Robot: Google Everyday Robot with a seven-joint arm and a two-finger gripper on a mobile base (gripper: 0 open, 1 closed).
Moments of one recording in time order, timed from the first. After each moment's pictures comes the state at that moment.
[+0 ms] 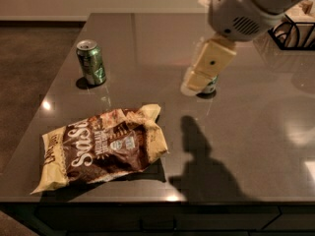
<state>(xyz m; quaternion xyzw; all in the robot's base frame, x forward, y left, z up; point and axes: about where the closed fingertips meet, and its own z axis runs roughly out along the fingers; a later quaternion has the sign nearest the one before) 0.487 -0.071 1.034 -0.62 0.71 -0.03 0.33</state>
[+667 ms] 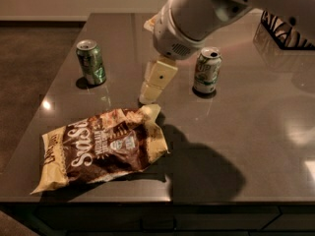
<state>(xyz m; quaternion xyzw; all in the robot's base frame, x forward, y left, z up) 0.535 0.016 0.970 -0.69 0.64 0.04 0.34</state>
